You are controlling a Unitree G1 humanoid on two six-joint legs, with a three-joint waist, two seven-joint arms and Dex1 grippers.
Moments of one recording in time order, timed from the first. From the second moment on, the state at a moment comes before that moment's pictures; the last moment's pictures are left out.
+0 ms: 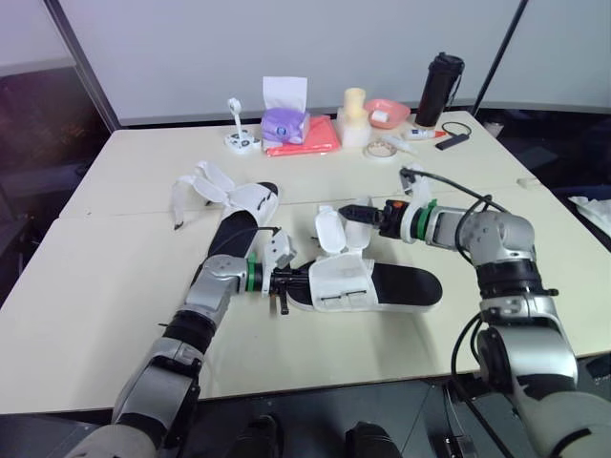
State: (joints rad) left arm -0.72 0.26 -0.20 0.63 -0.20 0.07 -1.21; right arm -1.01 -0.45 -0.15 0.57 0.67 1.04 0.54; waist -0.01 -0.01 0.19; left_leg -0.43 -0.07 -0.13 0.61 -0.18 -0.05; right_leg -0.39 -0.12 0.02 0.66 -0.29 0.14
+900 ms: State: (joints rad) left arm -0.71 0.26 -0.19 0.62 -0.20 0.08 -1.19; right arm -1.11 -0.39 -0.28 0.61 0.67 1.06 0.53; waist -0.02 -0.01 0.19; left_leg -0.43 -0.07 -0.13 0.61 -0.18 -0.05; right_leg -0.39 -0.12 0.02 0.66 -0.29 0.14
